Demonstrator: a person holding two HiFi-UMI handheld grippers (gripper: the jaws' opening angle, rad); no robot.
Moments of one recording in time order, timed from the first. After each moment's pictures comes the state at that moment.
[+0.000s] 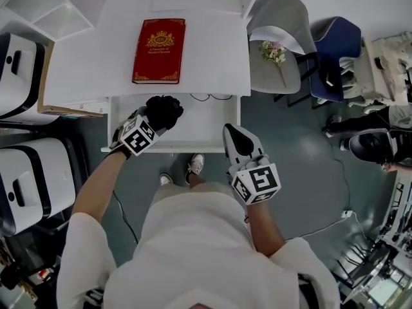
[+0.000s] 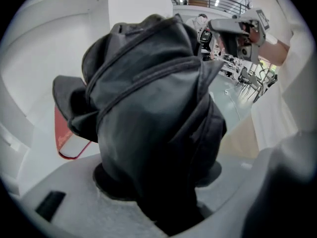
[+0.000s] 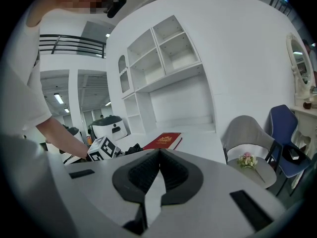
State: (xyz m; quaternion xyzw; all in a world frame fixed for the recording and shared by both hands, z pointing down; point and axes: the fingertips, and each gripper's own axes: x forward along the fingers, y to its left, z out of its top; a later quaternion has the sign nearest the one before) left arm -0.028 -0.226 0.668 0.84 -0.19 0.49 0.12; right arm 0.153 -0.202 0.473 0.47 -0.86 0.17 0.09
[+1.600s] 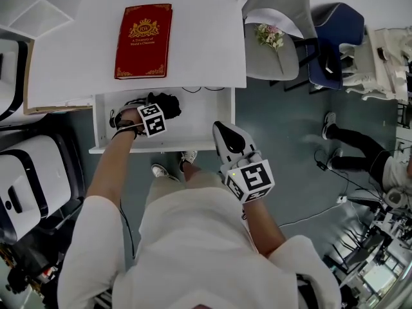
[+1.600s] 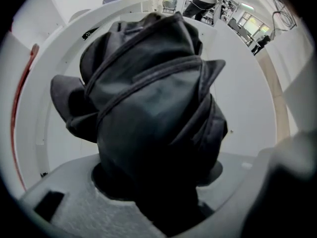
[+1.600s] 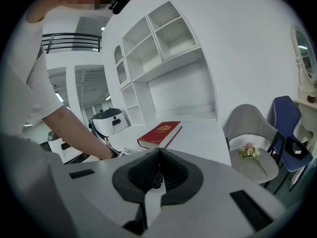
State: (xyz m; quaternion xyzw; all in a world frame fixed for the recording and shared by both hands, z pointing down) left arm -0.043 -0.232 0.814 0.70 -0.03 0.71 0.07; right arm 0.153 -0.218 0.517 0.45 -0.86 0.21 0.12
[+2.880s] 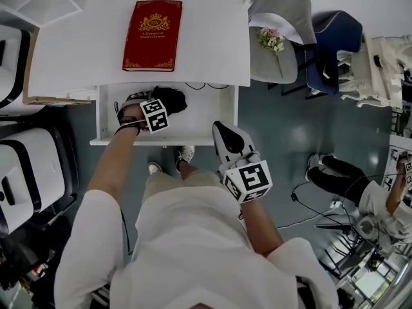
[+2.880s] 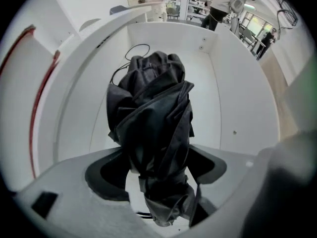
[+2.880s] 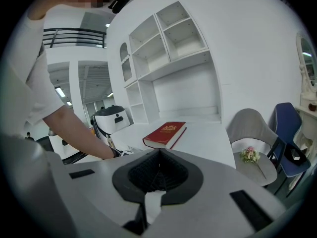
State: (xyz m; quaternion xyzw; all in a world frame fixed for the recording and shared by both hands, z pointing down) left arm -0.043 -0.238 0.805 0.72 -0.08 0.69 0.05; right arm 0.130 -0.197 0.508 0.45 -0.86 0.19 0.14
